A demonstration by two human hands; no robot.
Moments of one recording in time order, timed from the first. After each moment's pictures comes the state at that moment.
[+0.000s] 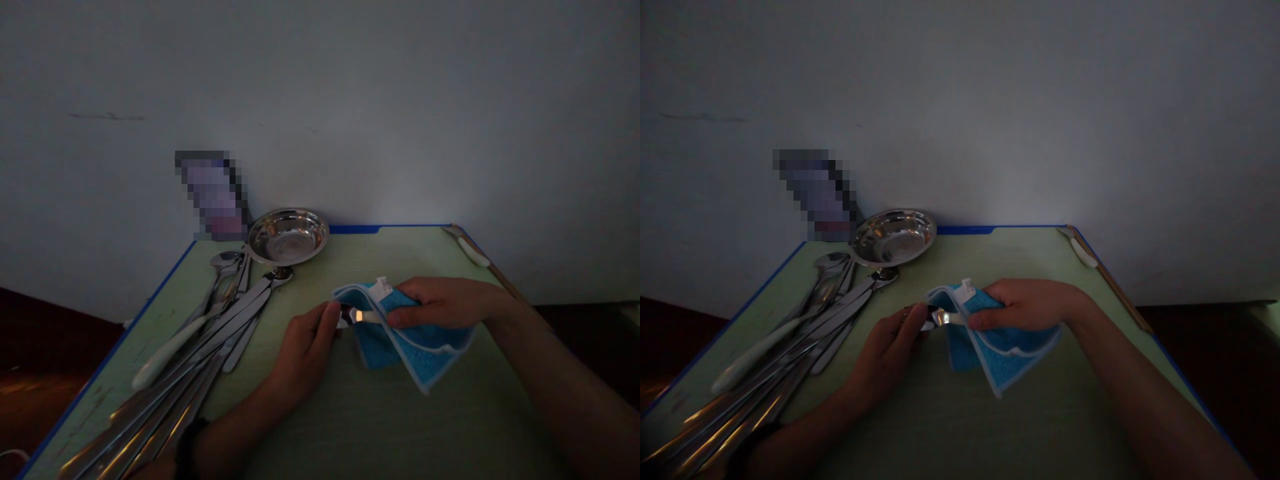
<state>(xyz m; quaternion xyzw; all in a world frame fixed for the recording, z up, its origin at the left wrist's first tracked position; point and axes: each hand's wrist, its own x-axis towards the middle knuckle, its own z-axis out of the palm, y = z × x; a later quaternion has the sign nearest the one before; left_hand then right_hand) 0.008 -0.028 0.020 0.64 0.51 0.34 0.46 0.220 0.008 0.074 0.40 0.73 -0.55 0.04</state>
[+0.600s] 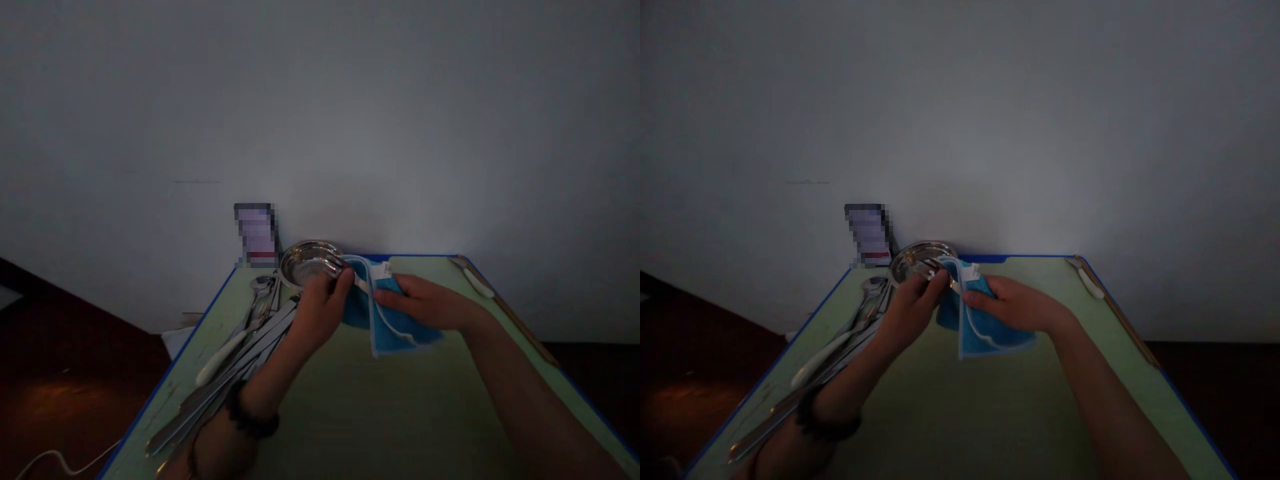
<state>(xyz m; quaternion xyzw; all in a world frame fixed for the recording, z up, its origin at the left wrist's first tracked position) 0.009 0.016 0.080 0.69 0.47 0.43 0.34 0.194 0.014 0.107 0.43 0.77 -0.43 -0.17</state>
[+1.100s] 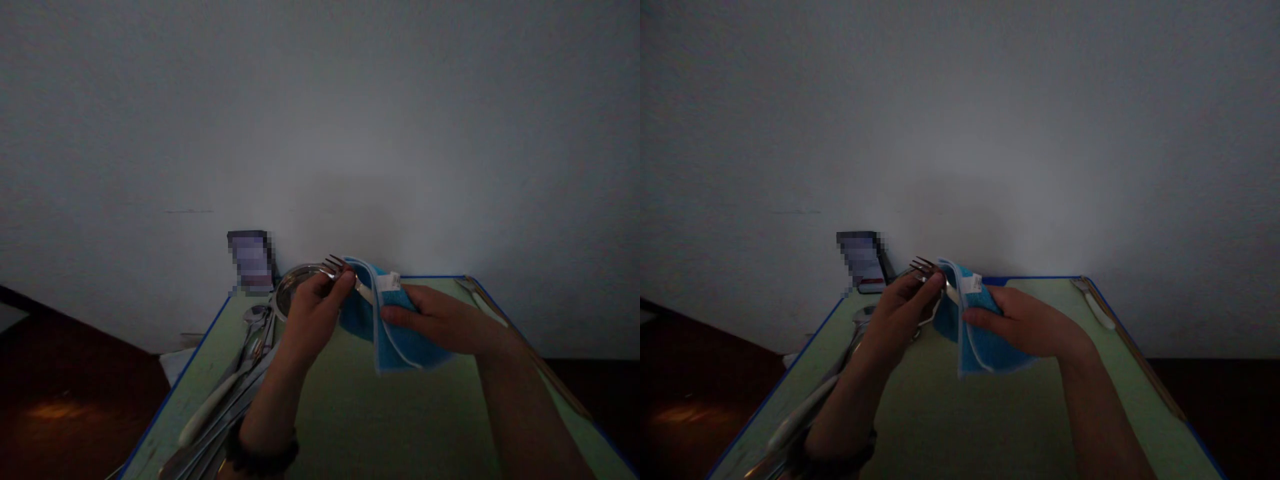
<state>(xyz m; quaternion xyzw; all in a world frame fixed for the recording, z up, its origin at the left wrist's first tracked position) 0.016 0.052 0.110 0.59 0.45 0.48 0.46 0.203 0.038 0.134 0.44 0.78 -0.41 -0.18</state>
